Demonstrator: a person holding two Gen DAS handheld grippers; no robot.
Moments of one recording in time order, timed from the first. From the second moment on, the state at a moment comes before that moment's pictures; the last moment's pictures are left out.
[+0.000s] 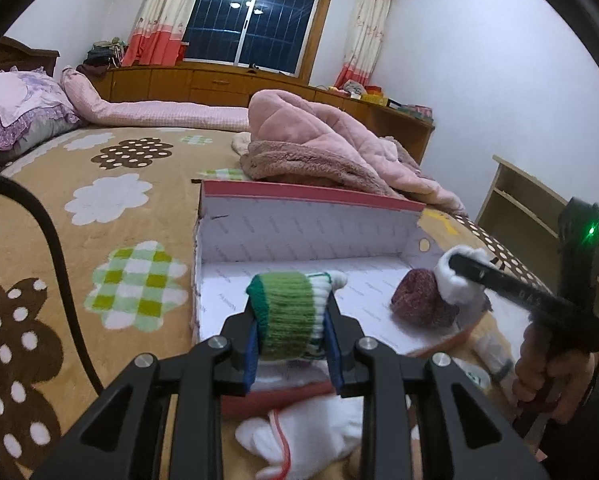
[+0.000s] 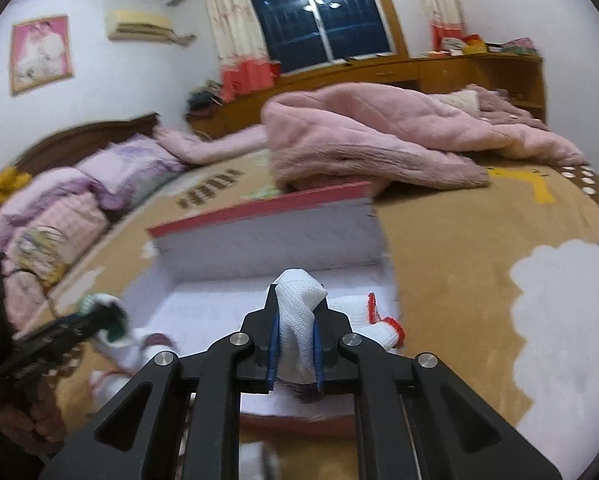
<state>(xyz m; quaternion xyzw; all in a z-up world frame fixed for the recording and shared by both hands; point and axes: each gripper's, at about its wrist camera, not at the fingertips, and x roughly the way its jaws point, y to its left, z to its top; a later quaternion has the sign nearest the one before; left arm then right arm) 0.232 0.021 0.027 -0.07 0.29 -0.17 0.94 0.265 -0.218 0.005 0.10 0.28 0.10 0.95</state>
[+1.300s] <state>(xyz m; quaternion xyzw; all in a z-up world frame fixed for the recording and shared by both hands) 0.219 0.022 0.030 -0.06 0.28 -0.12 0.95 0.233 -0.196 0.020 0.08 0.26 0.11 0.96</state>
